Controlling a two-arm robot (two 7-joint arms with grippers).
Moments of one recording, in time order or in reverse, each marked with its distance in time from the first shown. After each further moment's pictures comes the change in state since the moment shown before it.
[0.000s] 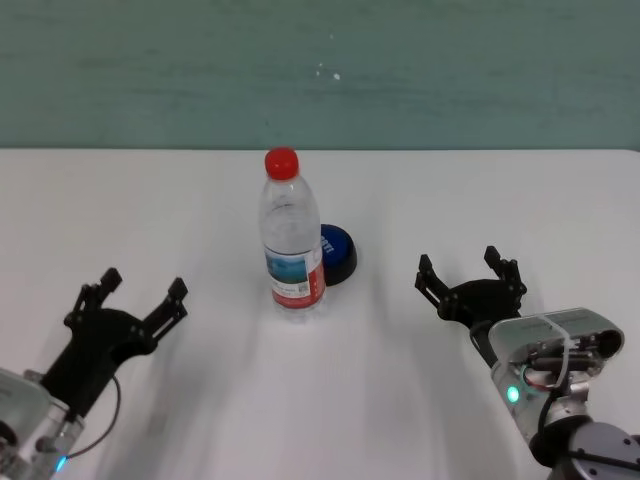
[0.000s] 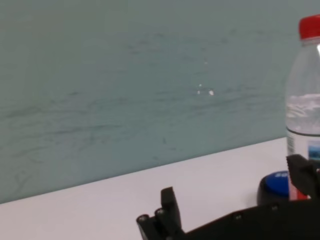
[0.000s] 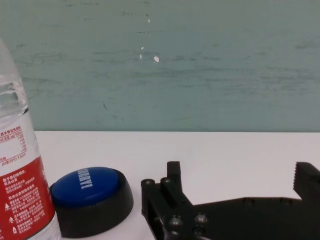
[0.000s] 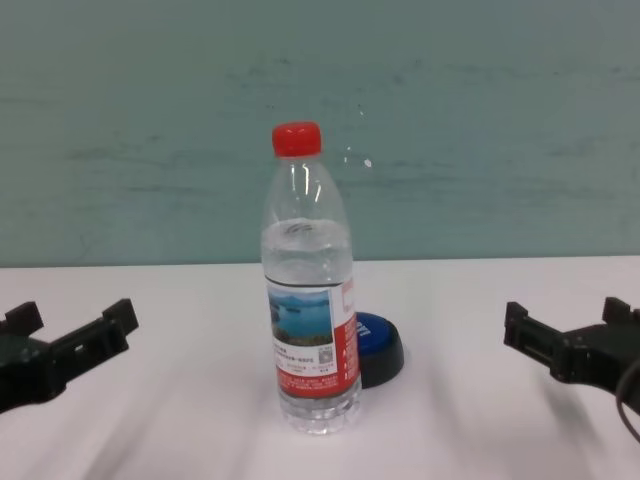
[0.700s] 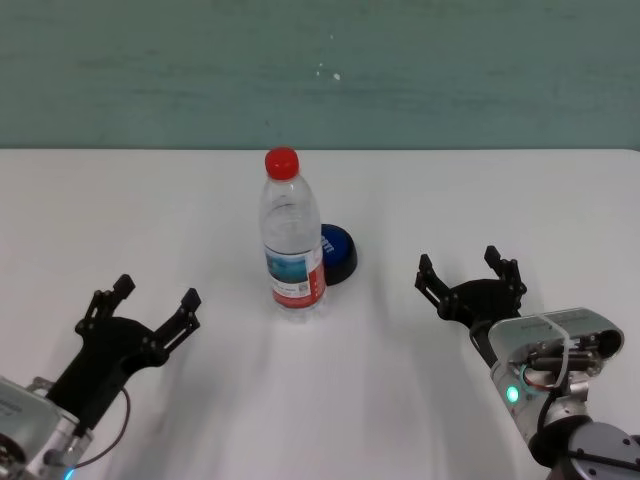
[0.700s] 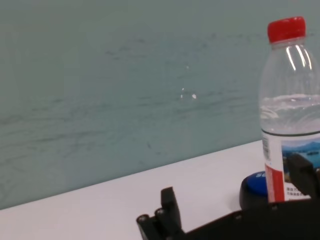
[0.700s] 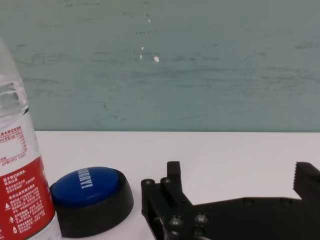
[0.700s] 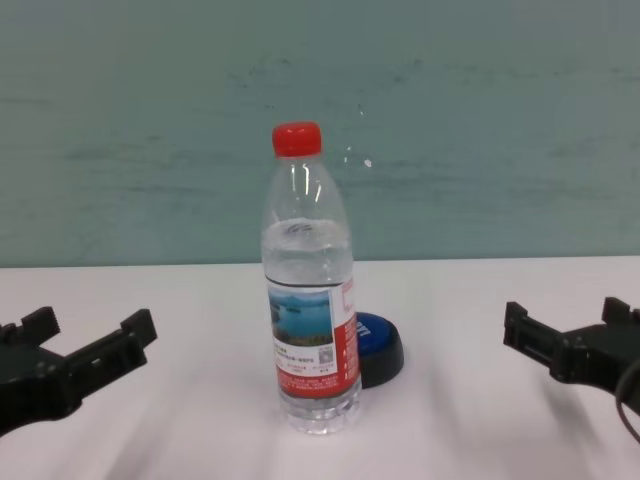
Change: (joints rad) left arm 0.032 0.017 0.020 -0.021 0.013 -0.034 -0.010; right arm 0.000 0.000 0.000 0.000 0.000 0.000 0.000
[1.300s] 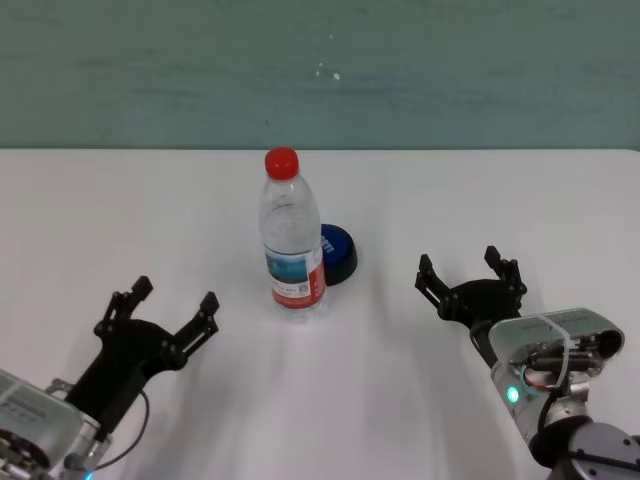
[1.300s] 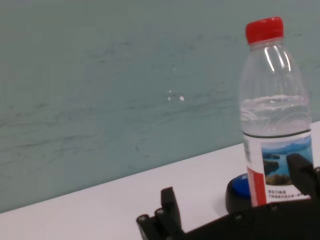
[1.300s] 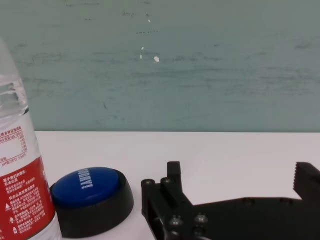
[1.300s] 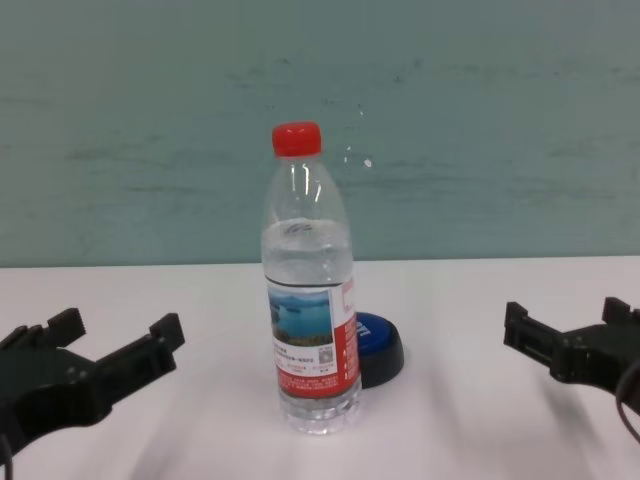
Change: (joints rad) left arm -0.002 -0.016 0.031 -0.001 0.041 -0.009 0.016; right arm 0.000 0.000 0.000 0.000 0.000 0.000 0.000
